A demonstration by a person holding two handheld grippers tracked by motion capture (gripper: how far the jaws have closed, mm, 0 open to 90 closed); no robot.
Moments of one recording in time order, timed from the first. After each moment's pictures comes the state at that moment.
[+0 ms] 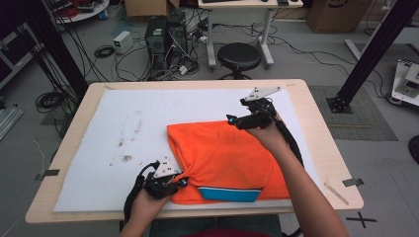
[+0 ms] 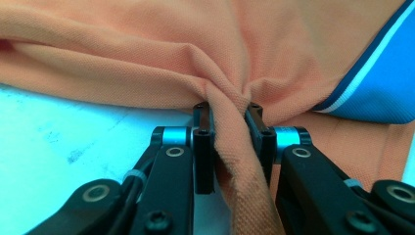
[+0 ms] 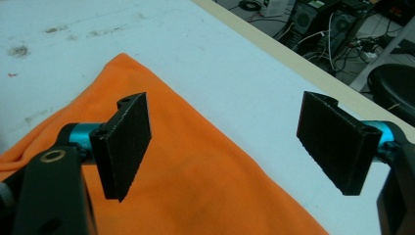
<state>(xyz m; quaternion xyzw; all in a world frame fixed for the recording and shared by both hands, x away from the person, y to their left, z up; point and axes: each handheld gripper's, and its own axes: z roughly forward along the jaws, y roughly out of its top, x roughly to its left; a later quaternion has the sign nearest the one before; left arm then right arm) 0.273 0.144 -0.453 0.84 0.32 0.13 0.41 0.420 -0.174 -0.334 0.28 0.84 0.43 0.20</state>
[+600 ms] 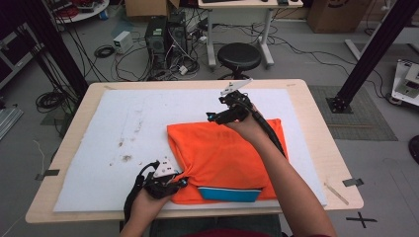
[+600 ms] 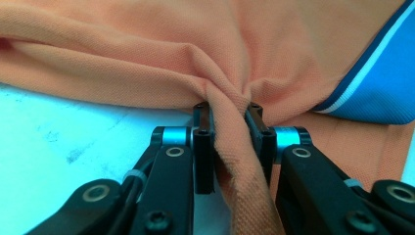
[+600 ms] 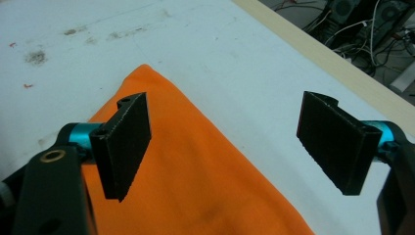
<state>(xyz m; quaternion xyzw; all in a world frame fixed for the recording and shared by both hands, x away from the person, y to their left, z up) 0.273 0.145 -0.453 0.84 0.32 0.13 0.41 0.452 -0.116 -0.341 0.26 0.86 0.41 0.15</state>
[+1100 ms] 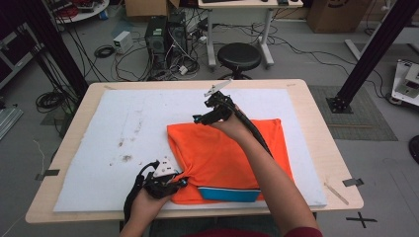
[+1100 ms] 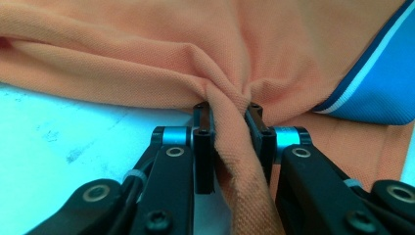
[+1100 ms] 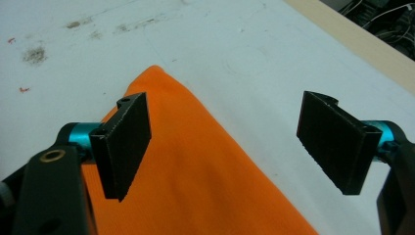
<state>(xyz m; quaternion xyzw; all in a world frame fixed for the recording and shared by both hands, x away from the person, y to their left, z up) 0.274 0.145 -0.453 0.84 0.32 0.13 0.42 0.477 -0.073 -0.368 0.25 0.88 0.40 0.10</state>
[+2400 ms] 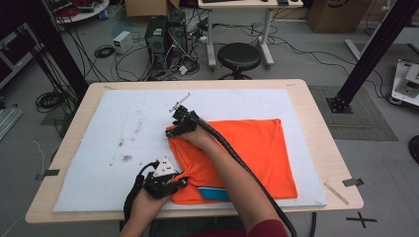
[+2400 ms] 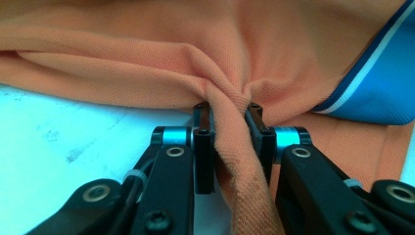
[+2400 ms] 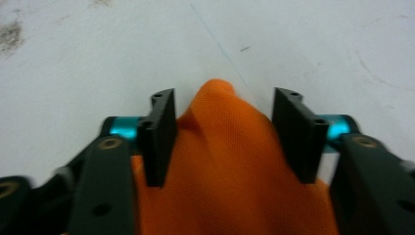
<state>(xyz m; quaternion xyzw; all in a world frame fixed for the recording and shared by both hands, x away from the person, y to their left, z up) 0.274 0.145 -0.453 0.84 0.32 0.12 0.41 0.495 0.033 -0.442 0.22 0.91 0.35 0.02</state>
